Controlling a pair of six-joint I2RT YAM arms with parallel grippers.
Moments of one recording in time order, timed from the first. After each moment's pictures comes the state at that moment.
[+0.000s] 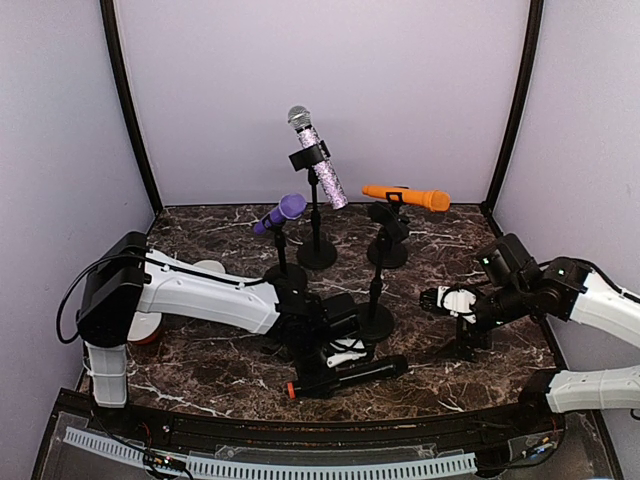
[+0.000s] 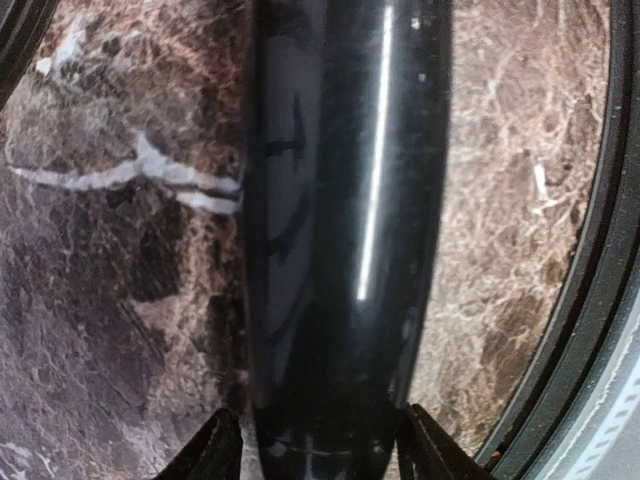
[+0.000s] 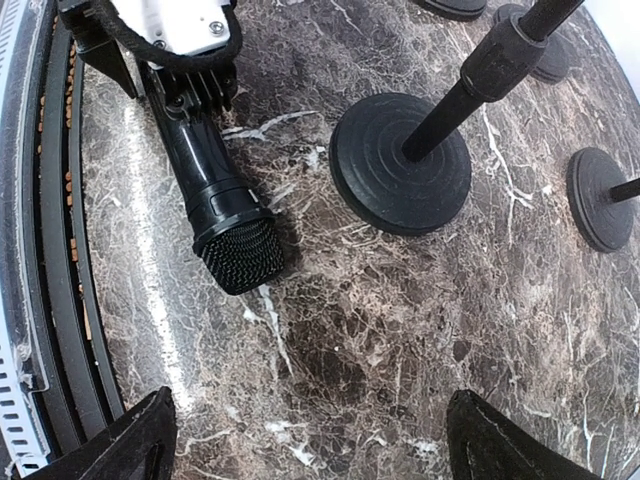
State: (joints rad) left arm -1.21 2.00 1.40 -0.77 0.13 0.05; right arm 0.68 0.91 0.73 -0.82 -0.26 -0.62
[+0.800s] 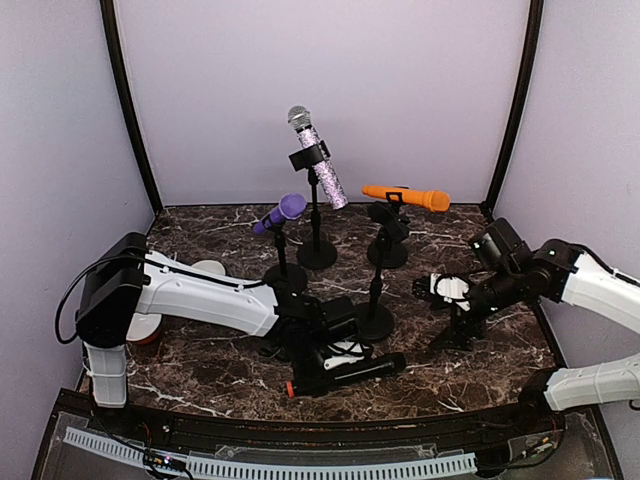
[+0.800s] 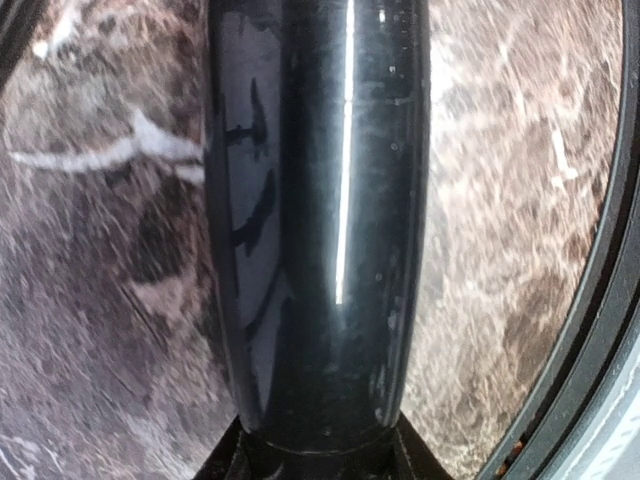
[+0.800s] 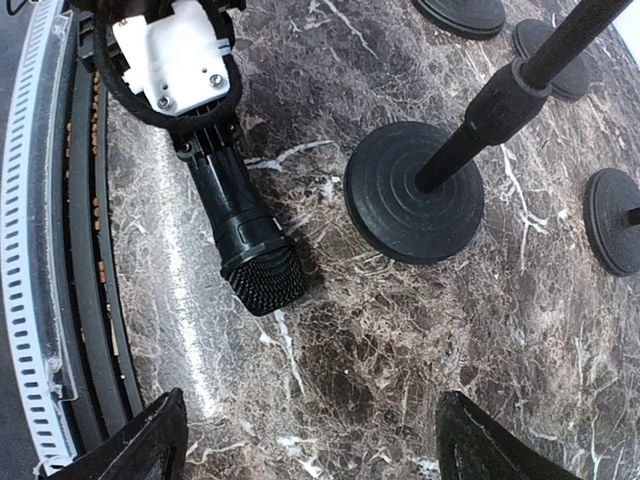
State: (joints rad) left arm -1.22 2.00 1.39 -0.77 0.08 0.09; right arm 0.66 1.02 0.83 -0.85 -0.34 -0.62
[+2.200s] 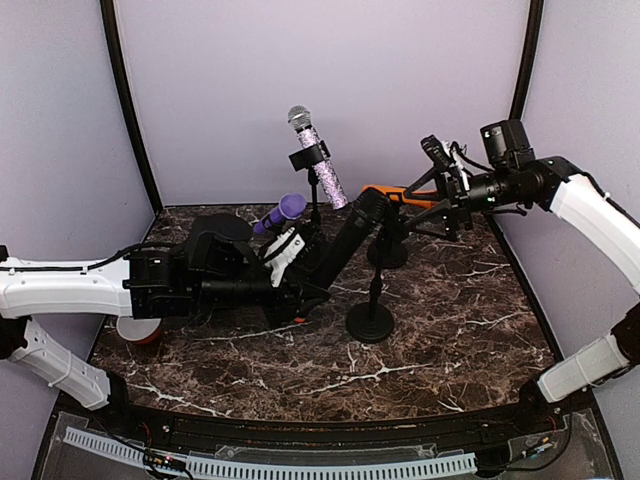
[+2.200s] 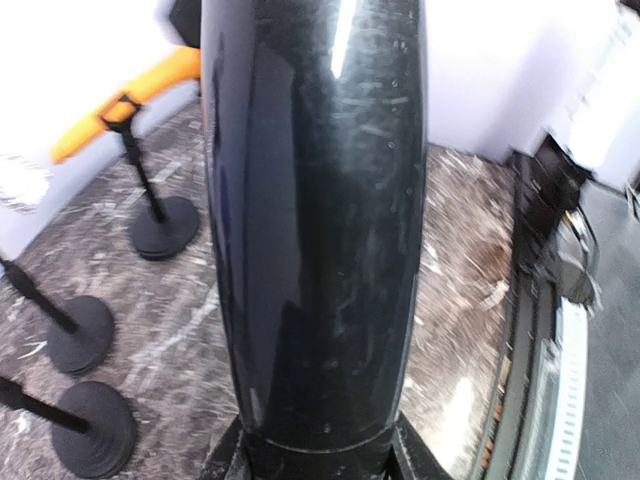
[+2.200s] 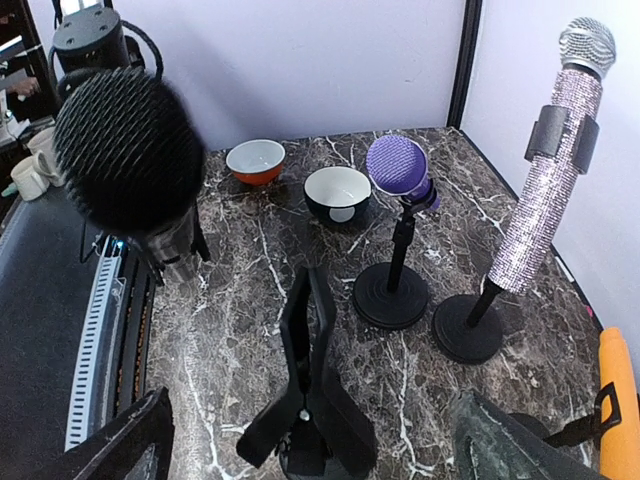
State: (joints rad) left arm -1.12 1.32 1.02 -0.13 0.00 -0.01; right arm 0.41 1.36 1.42 -0.74 -0.94 -0.54
